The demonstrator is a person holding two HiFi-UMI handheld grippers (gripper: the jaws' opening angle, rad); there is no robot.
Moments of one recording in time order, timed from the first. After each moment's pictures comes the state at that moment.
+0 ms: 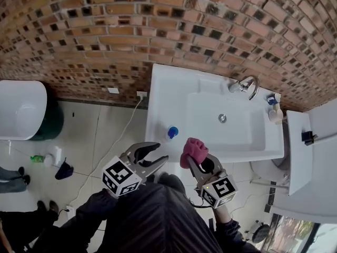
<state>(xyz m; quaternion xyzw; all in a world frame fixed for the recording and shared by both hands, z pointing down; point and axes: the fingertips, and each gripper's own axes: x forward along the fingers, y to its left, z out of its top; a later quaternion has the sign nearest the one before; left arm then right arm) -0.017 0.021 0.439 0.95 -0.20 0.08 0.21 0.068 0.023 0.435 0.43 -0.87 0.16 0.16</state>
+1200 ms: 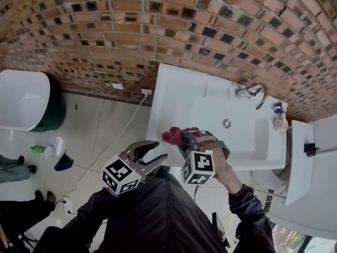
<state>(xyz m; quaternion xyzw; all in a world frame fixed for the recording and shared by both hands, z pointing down) -0.019 -0.009 0.456 0.94 -0.24 0.09 0.24 0.020 -0.045 0.507 0.09 -0.80 -0.19 0.57</state>
